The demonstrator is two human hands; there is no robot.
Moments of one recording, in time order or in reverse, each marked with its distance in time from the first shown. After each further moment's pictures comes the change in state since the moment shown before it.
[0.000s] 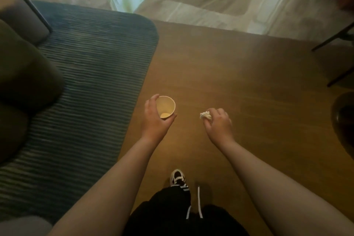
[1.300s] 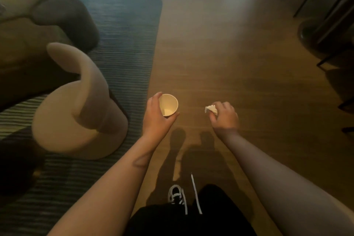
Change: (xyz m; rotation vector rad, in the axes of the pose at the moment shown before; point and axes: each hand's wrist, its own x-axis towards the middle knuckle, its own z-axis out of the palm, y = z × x) left_hand -0.854 -0.214 -0.434 0.032 -0.120 0.166; right_hand -0.982 -0.138 0.123 0.009 0.125 0.106
